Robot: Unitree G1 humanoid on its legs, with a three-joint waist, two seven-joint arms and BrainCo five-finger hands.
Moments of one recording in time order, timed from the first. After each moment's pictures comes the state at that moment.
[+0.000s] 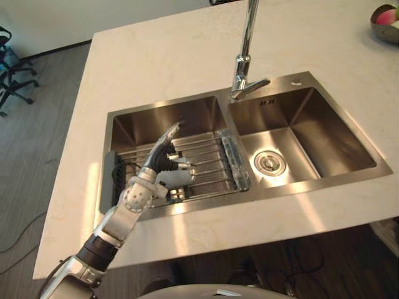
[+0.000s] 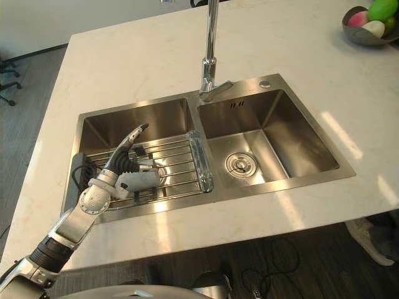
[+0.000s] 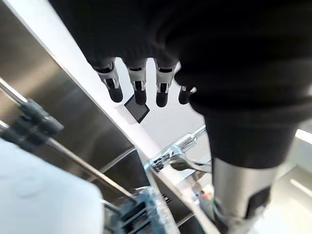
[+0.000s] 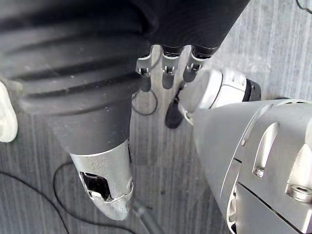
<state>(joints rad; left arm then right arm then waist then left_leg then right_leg) -0.23 0.38 -0.41 -0.05 0.21 -0.06 0.15 0.12 -0.12 -0.91 1.16 0.51 0.09 0.21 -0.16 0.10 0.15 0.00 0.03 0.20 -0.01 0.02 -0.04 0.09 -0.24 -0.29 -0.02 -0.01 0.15</state>
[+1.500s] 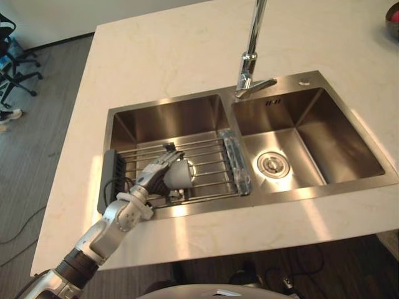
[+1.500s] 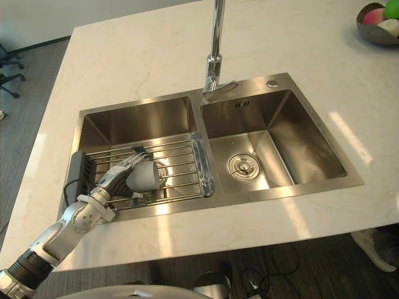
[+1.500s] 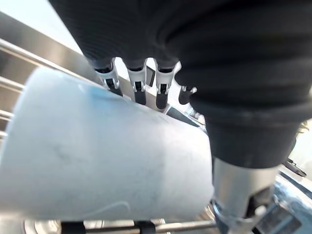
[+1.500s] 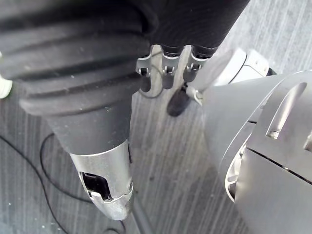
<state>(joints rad) -0.11 0.53 -0.47 -0.07 0.48 -0.08 0.13 0.11 -0.18 -0.61 1.15 0.66 0.07 0.19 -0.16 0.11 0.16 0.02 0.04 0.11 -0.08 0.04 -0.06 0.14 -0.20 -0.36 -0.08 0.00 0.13</state>
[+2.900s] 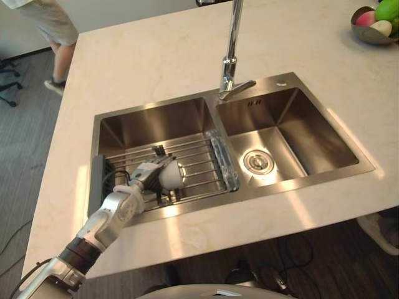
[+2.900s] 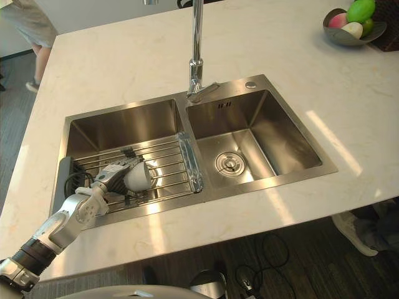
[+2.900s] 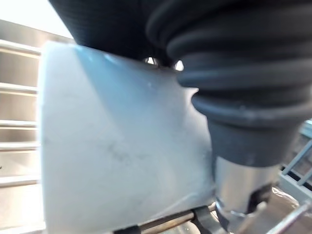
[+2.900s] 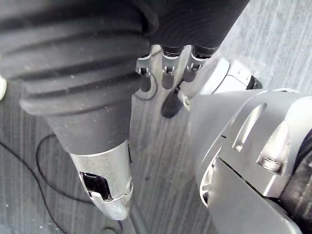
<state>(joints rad) -0.22 0.53 -0.48 0.08 0.66 0.01 -0.07 0.12 -0.18 -0.52 1.15 0.66 0.09 0.20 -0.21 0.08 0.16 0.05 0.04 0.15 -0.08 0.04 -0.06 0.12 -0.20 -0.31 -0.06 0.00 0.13</state>
